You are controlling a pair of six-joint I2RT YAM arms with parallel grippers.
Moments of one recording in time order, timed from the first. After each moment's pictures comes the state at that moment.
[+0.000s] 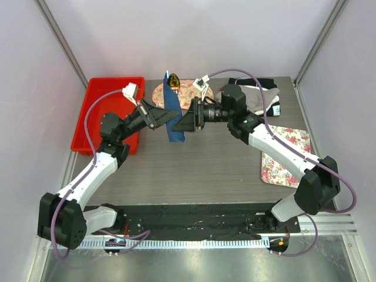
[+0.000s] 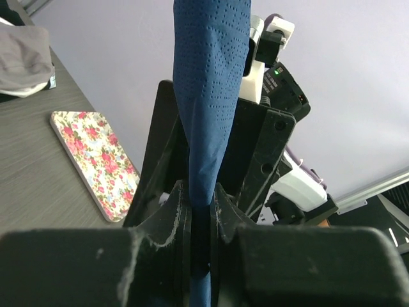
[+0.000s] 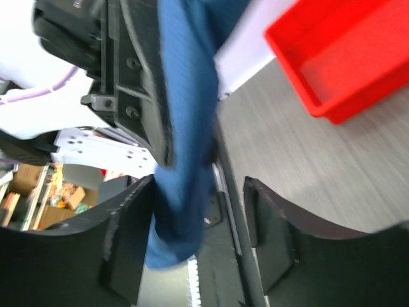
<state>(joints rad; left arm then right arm) -0.32 1.17 0.79 0.70 0.72 -1.26 0.62 1.49 1.29 0.10 -0.84 0.64</state>
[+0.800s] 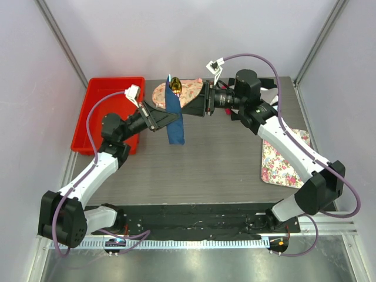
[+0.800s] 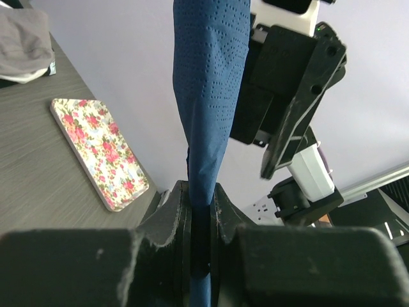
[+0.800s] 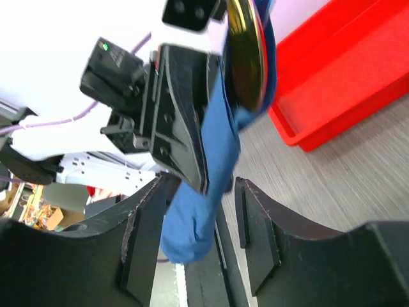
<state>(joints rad) -0.31 1.18 0.78 0.71 0.75 -1.26 0.52 1.47 1.42 -0.03 -0.86 0.59</state>
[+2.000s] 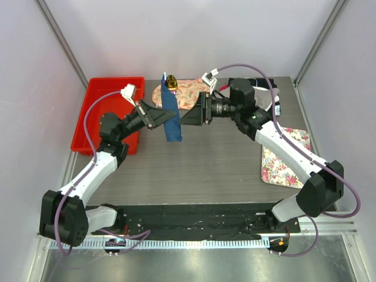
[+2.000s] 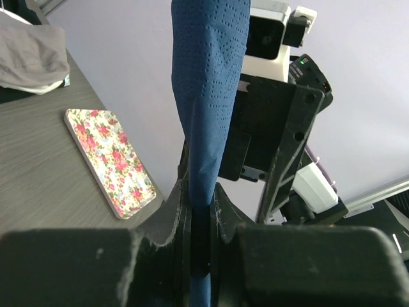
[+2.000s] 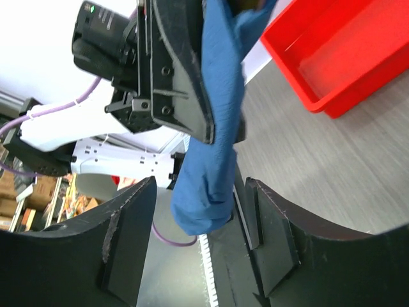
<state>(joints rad) -0.28 1.19 0.77 0.72 0.75 -1.26 0.55 1.46 1.34 -0.02 -0.87 0.68</state>
